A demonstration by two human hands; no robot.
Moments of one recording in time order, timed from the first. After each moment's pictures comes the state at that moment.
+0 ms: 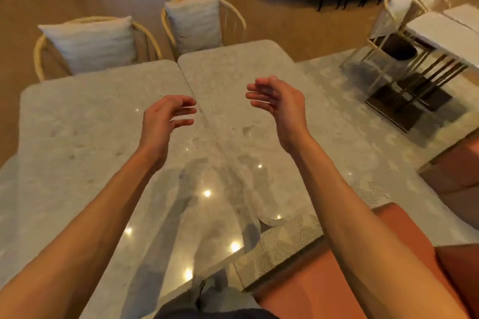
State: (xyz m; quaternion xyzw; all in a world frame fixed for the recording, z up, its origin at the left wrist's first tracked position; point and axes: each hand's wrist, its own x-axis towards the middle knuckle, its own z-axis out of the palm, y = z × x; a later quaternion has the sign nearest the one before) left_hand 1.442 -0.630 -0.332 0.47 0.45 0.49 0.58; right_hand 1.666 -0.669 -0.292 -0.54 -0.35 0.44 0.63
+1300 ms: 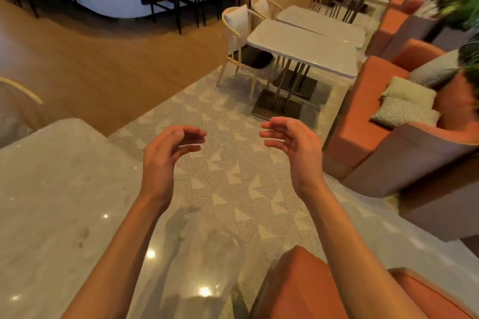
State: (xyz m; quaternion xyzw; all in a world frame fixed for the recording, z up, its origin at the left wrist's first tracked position) left_hand 2.107 -0.518 -0.300 0.55 0.21 0.41 0.70; right_hand 2.275 -0.669 -0.266 -0.58 -0.24 0.21 0.75
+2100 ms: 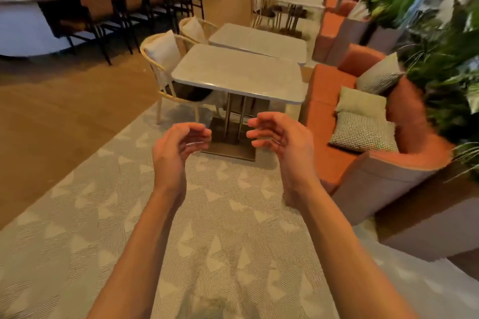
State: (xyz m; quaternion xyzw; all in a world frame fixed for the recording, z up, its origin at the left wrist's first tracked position) left_hand 2.609 -0.456 -0.274 0.51 0.15 0.38 0.76; right_hand 2.703 -0.610 -0.229 -0.59 -0.20 0.13 0.77
